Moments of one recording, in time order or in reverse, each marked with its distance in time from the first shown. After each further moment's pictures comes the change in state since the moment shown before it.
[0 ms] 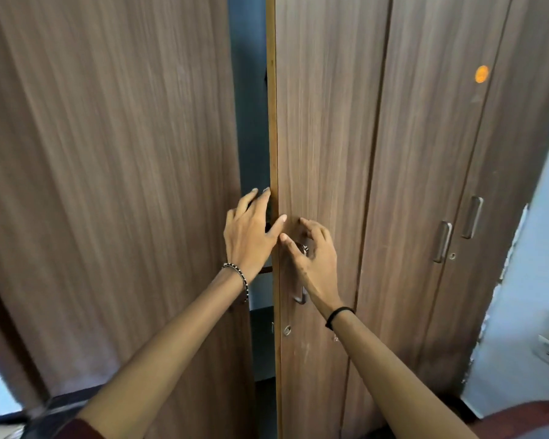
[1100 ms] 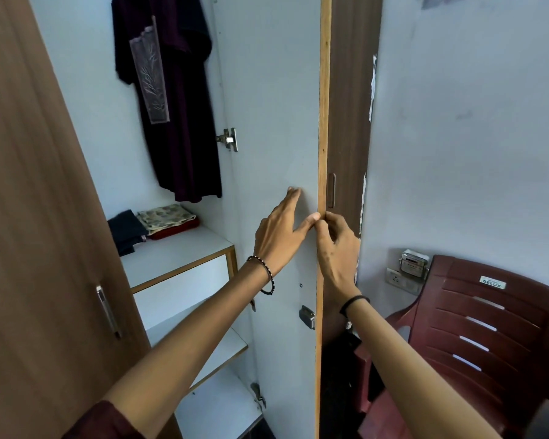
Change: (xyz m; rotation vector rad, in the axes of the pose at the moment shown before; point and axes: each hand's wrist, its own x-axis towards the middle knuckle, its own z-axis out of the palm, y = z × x) left_hand -0.030 0.211 0.063 -0.548 -0.527 0.200; right_hand -0.040 -0.017 -0.211 -0.132 0.533 0.170
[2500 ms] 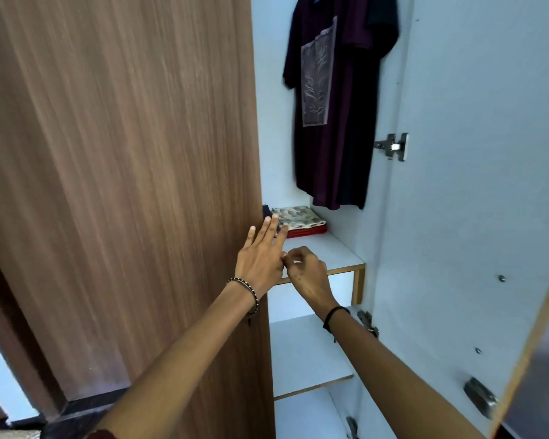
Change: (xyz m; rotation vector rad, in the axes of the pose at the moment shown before) left_hand -0.068 -0.232 -0.158 0.876 -0.117 -0.316; right_hand -0.087 0.000 0.292 -0.039 -0.807 0.113
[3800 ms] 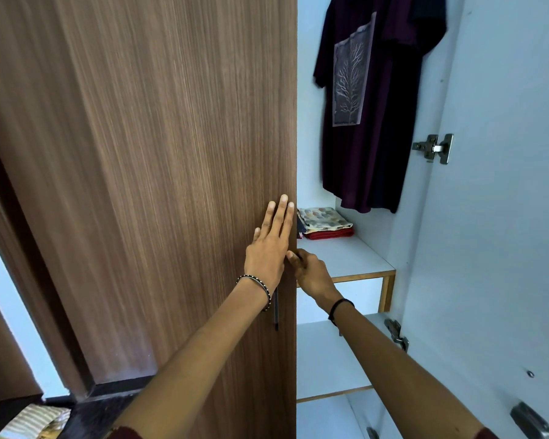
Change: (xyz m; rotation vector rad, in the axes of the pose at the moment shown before) left_hand -0.008 -0.031 -0.010 -0.025 0.162 -0.137; right_hand 0.020 -0.007 0.044 -0.051 -0.242 -0.056
